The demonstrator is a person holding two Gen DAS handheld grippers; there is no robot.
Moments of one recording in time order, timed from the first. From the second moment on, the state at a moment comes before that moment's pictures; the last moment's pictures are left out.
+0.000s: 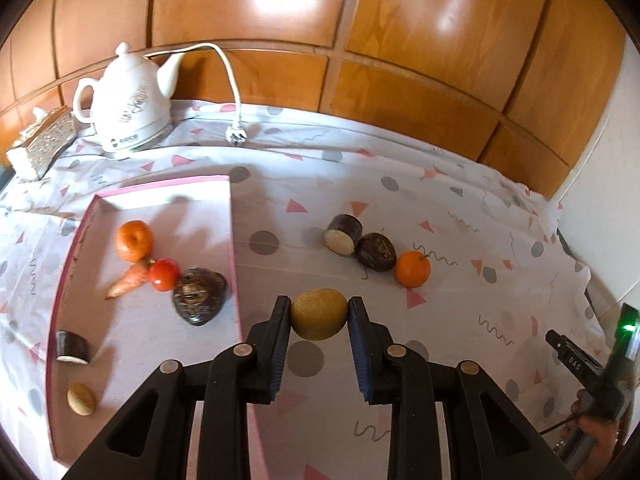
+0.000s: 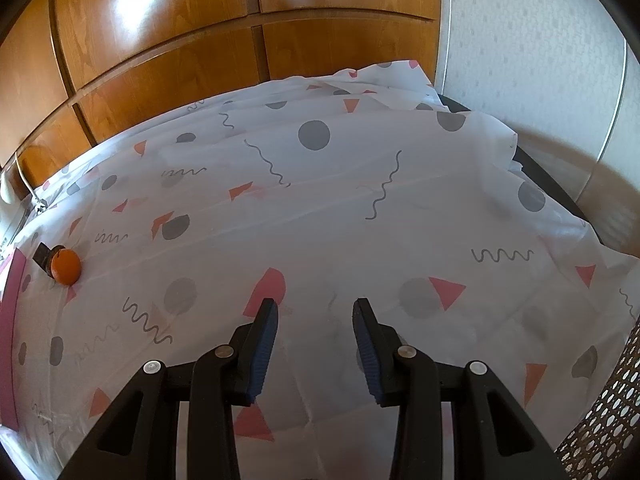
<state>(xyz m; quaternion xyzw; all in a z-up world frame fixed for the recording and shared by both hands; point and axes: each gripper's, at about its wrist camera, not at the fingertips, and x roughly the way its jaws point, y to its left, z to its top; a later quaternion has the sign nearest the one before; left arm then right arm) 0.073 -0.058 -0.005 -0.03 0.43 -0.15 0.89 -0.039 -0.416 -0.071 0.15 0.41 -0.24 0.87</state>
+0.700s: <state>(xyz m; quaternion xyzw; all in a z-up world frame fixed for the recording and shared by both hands) 0.087 0.082 -0.031 -0.12 0.43 0.00 0.90 -0.037 -0.412 -0.073 0.14 0.42 -0.24 0.87</state>
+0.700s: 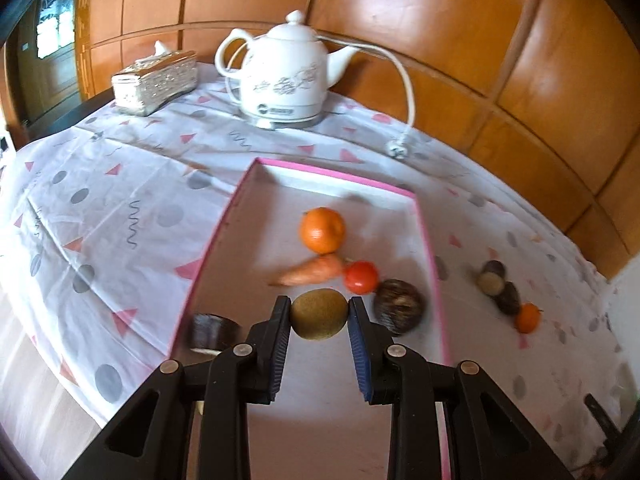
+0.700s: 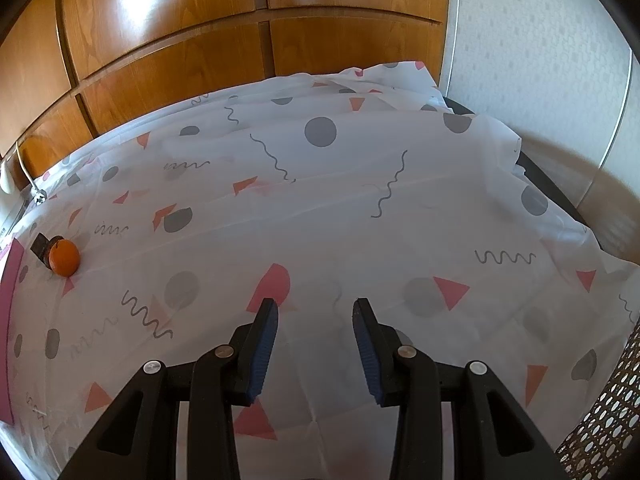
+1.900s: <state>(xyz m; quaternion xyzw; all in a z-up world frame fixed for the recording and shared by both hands) 0.050 0.075 -0.027 -0.11 0.42 0.02 0.90 -0.037 -0.406 -0.074 0.13 0.42 -0.23 0.87</state>
